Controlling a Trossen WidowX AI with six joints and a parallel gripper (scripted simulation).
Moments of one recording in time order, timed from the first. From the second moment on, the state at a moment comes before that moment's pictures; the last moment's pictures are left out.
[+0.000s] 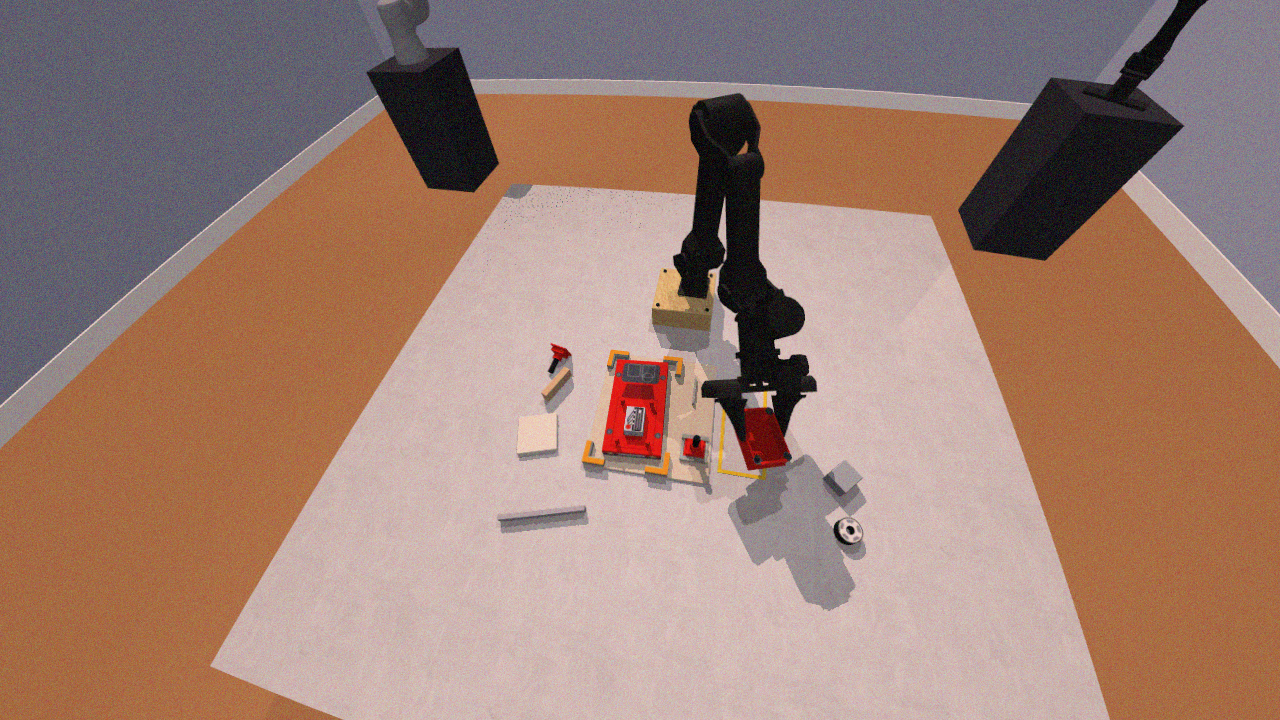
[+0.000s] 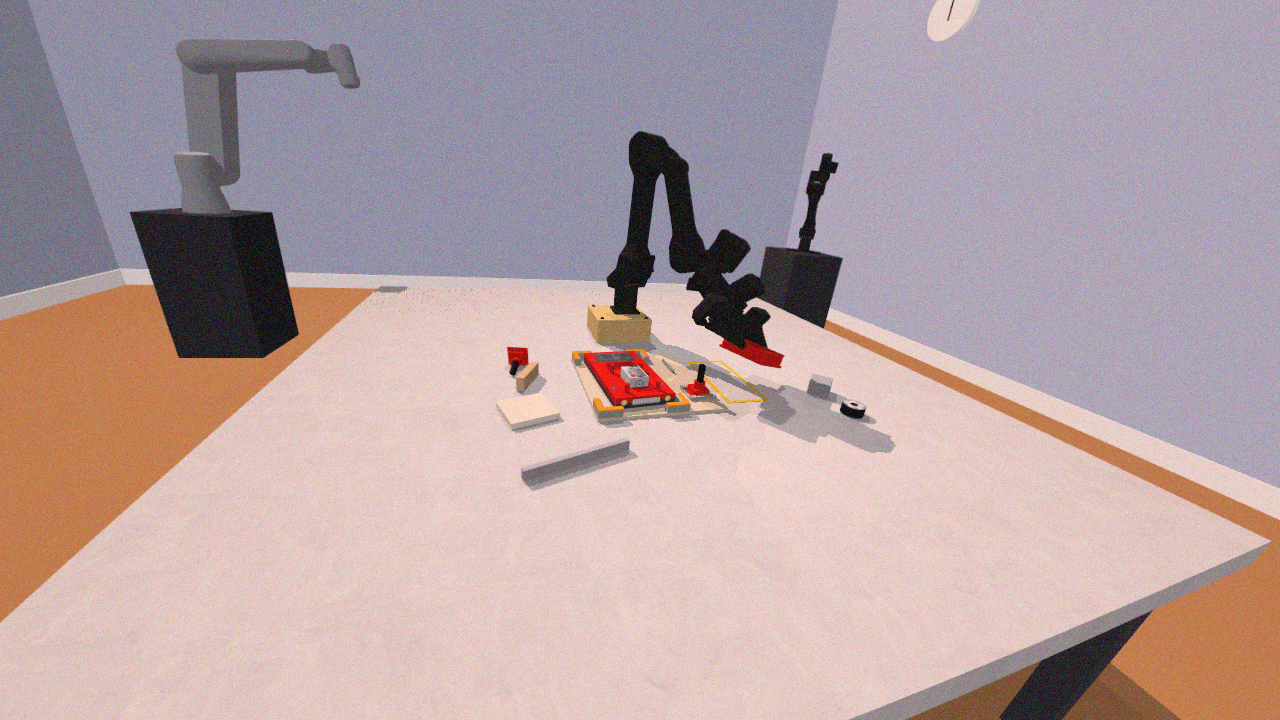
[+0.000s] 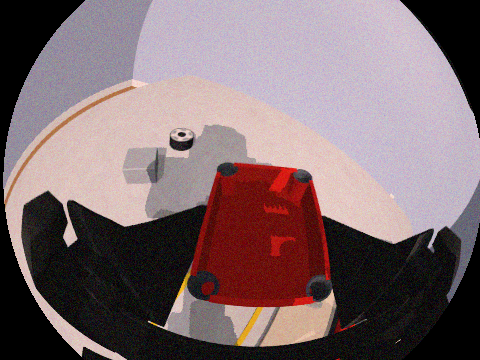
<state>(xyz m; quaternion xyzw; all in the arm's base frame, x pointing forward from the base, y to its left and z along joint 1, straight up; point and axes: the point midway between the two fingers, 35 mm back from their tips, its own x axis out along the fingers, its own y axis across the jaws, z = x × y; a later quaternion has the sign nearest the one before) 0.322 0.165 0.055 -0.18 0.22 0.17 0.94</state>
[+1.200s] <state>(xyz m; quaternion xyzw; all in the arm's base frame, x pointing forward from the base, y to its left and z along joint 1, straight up) 0.321 0.165 0.055 -0.59 0.12 0.25 0.76</state>
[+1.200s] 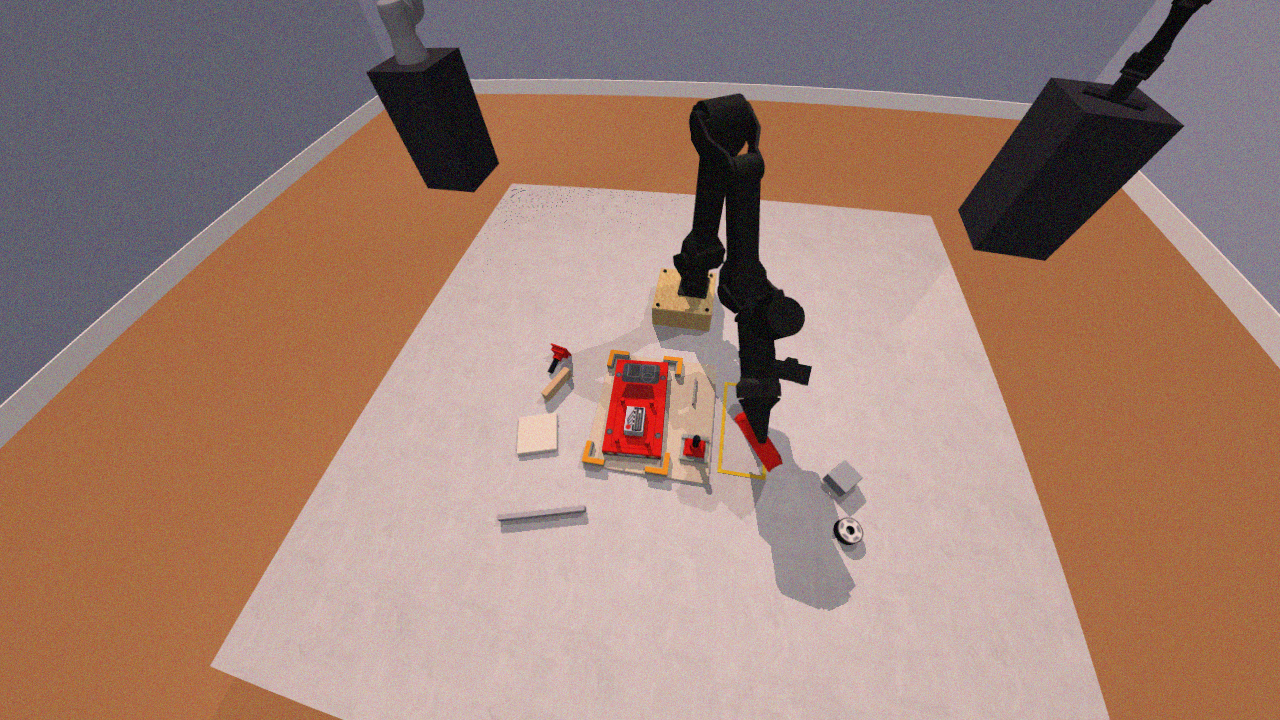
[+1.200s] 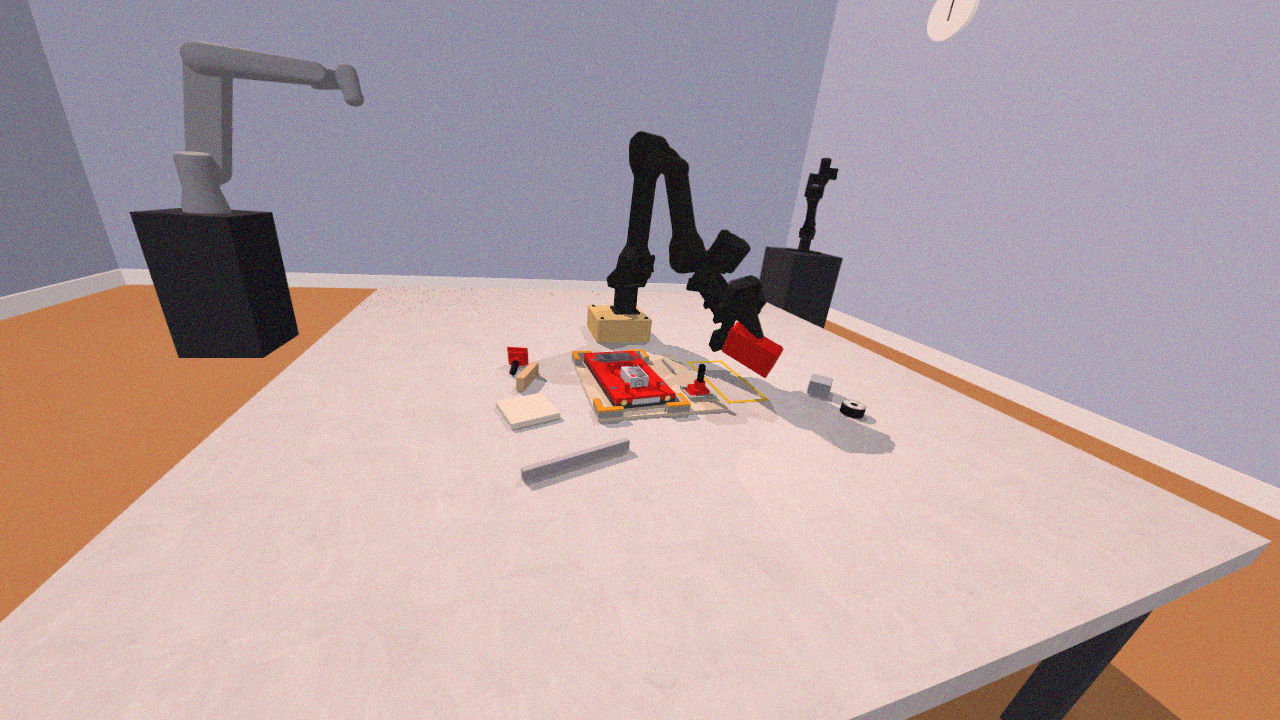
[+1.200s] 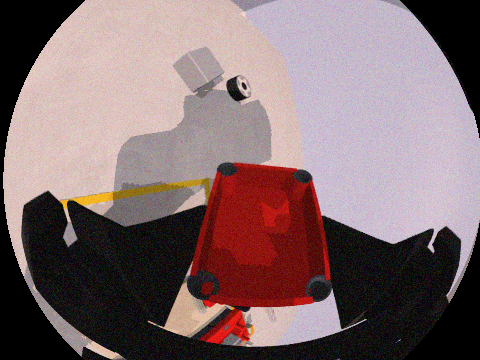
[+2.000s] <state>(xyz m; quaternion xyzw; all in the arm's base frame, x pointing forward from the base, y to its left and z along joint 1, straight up) 0.321 0.165 0.054 -0.79 0.04 0.28 0.55</state>
